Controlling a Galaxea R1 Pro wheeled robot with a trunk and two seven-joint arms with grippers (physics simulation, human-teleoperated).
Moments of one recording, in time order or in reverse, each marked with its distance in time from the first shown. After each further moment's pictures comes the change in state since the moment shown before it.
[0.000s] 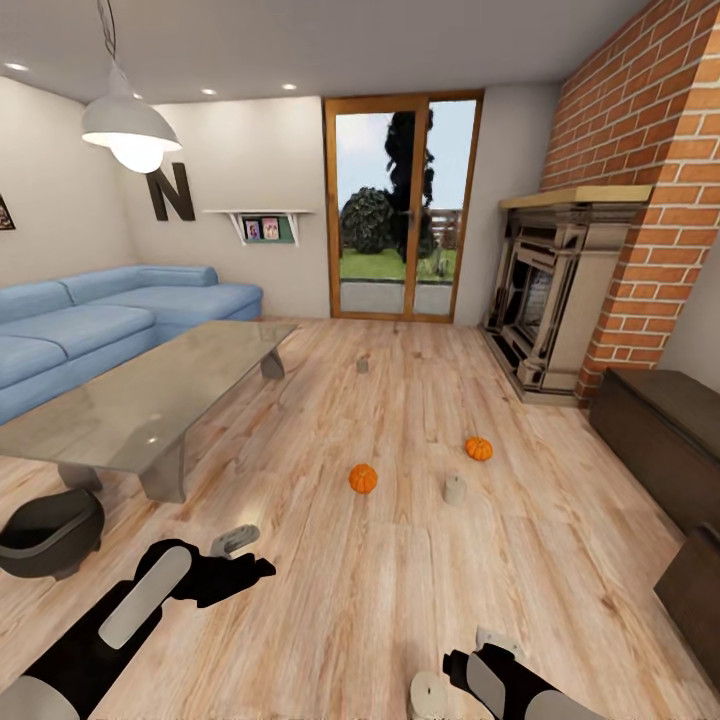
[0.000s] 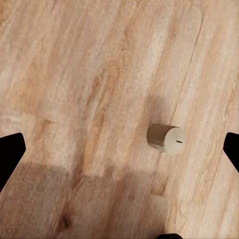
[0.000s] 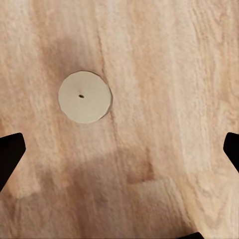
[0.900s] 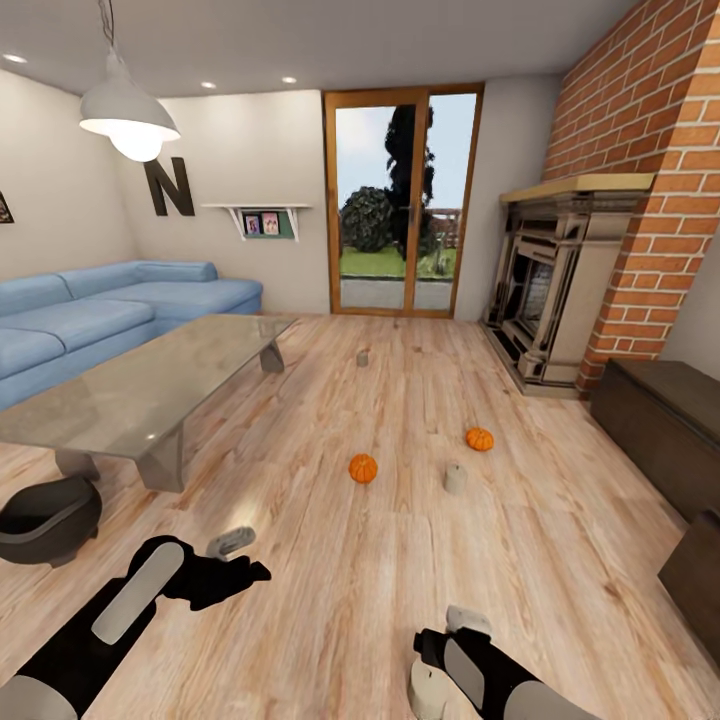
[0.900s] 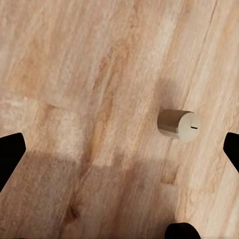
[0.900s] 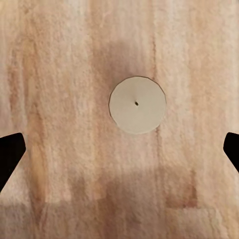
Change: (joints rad) left arm 0.001 0.002 0.052 0.000 -0.003 0.100 0.000; right arm -0.003 0.050 0.068 -0.077 0.003 0.020 0.074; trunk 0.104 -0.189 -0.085
